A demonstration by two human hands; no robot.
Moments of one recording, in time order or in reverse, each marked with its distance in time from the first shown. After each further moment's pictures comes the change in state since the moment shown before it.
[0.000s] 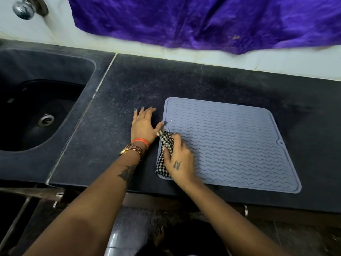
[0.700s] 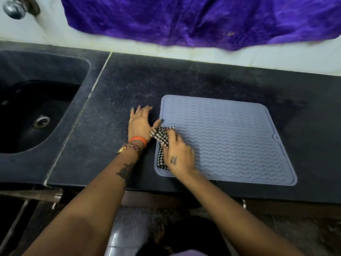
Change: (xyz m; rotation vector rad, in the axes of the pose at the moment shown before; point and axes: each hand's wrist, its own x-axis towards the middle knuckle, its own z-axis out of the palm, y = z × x) left_hand -0.001 0.000 -0.001 0.017 -0.012 0.011; right_hand 0.005 0.003 0.001 -0.212 -0.002 -0.071
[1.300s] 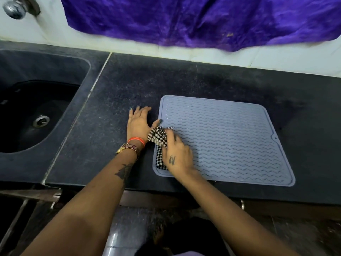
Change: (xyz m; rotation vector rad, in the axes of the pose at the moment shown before) left_hand -0.001 0.001 0.000 0.011 0.013 -0.002; right_hand 0.000 0.003 -0.001 0.024 -0.021 -0.018
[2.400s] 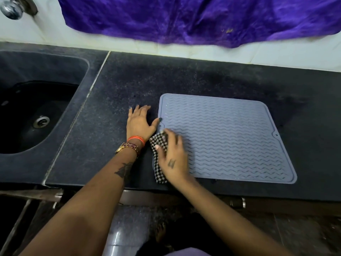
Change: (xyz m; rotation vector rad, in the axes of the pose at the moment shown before) left_hand 0.001 -0.002 0.003 0.025 -0.007 -0.012; right_hand -0.014 -0.014 -0.001 0.289 0.061 0.124
